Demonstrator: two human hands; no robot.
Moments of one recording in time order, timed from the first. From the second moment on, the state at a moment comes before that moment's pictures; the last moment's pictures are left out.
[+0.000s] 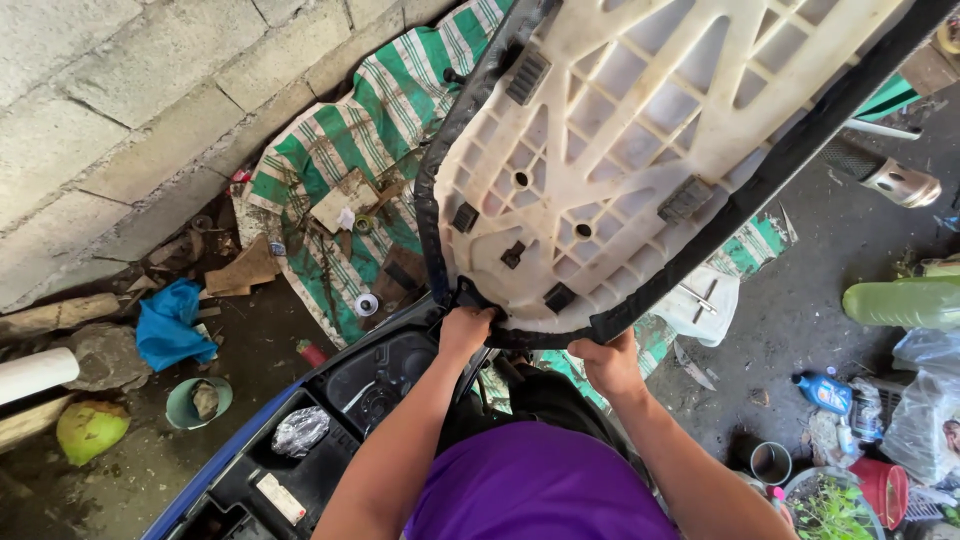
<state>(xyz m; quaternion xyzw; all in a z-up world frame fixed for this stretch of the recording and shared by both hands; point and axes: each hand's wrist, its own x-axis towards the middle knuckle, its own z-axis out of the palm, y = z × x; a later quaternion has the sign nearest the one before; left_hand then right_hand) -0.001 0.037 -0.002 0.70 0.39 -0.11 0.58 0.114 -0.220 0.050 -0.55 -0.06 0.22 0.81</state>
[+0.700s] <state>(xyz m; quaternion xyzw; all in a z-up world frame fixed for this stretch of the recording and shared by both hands) -0.007 0.032 0.010 0.72 0.39 -0.09 0.56 0.108 -0.201 0.086 -0.54 -0.06 0.22 0.81</state>
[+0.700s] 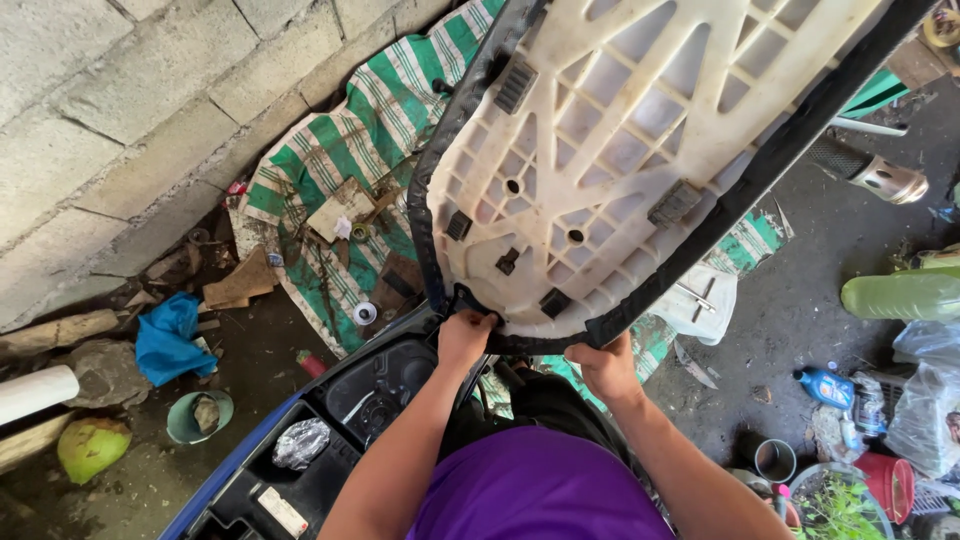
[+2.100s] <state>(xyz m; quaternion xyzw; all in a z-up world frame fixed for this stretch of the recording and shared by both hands) -0.003 0.028 -0.024 0.75 0.37 -0.11 0.54 0.109 -0.184 0.118 -0.55 -0.07 0.21 0.80</state>
